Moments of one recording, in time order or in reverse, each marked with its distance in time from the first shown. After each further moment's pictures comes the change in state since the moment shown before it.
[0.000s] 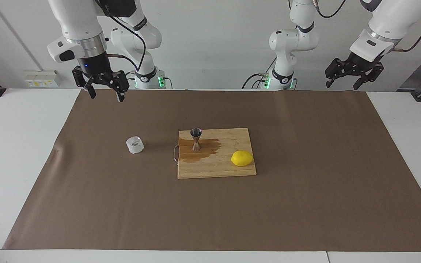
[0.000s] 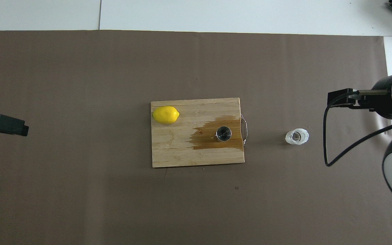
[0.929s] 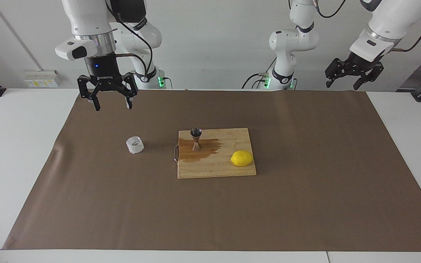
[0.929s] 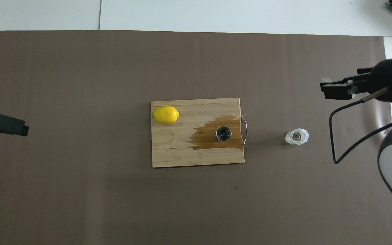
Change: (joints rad) left arm 0.000 0.000 0.000 0.000 0.000 0.000 0.000; right arm 0.046 0.003 0.021 -0.019 0.002 0.198 -0.075
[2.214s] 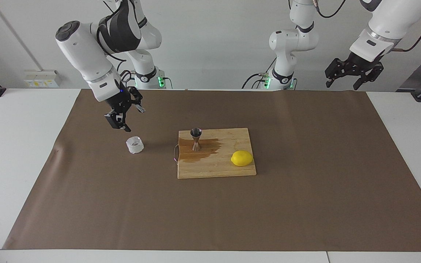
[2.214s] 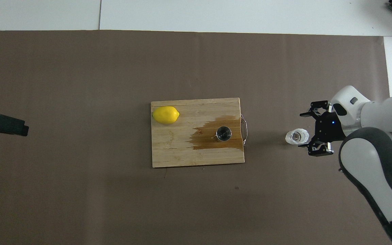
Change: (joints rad) left arm 0.000 0.000 0.000 0.000 0.000 0.000 0.000; right arm -0.056 -0.018 -0.007 -0.276 0.340 0.143 -1.276
